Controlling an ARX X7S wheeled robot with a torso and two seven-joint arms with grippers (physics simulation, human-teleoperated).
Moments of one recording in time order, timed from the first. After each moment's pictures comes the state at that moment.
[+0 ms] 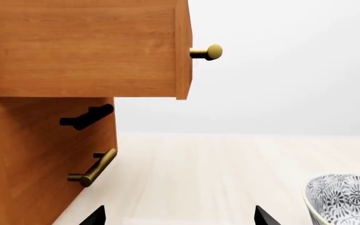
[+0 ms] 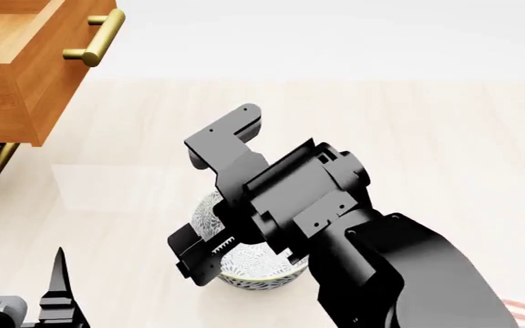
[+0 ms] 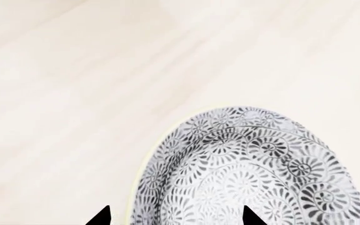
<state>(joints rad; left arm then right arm) -0.09 -0.29 0.15 0.21 -0.26 -0.13 -0.27 1.48 0.00 -1.51 1.05 1.12 0.74 -0.36</state>
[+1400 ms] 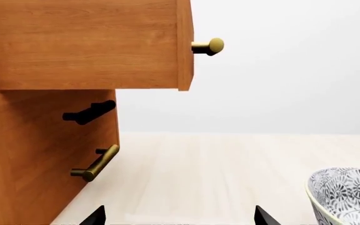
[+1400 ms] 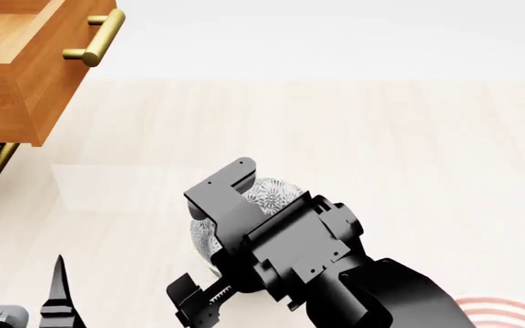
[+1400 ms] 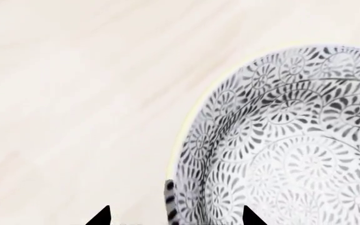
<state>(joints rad) -0.08 -0.30 0.17 0.17 -0.26 -0.07 -0.29 1.36 0.00 -1.52 1.05 1.11 0.70 -0.40</state>
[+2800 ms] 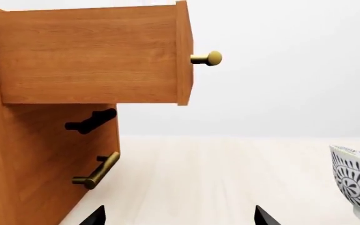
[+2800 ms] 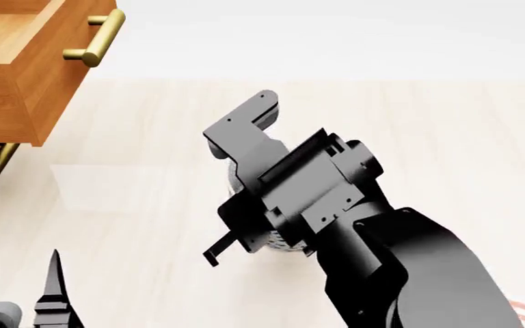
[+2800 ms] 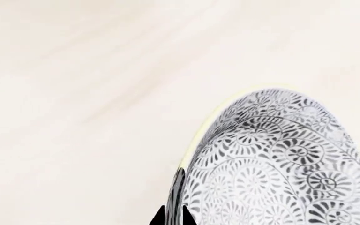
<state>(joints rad) -0.07 -0.33 0.18 0.27 -0.29 -0.13 -0.33 1.50 0.00 -1.51 1.12 0.99 0.72 -0.42</state>
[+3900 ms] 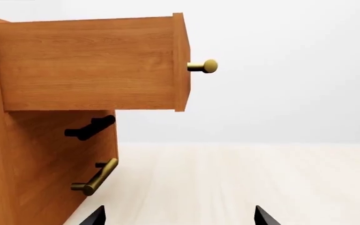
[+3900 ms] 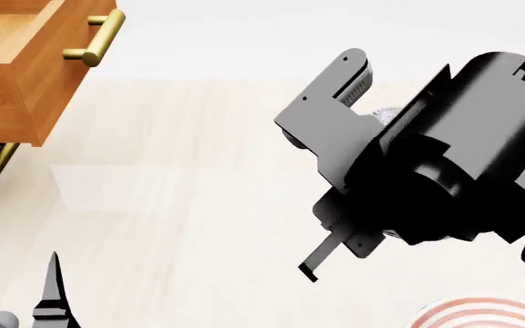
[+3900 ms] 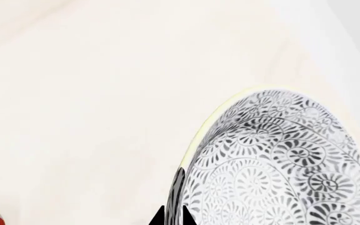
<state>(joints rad) -0.05 -0.34 0.19 0.26 -0.28 -0.07 -0.33 1.72 0.51 -1.35 0.19 1.35 1.38 0.24</state>
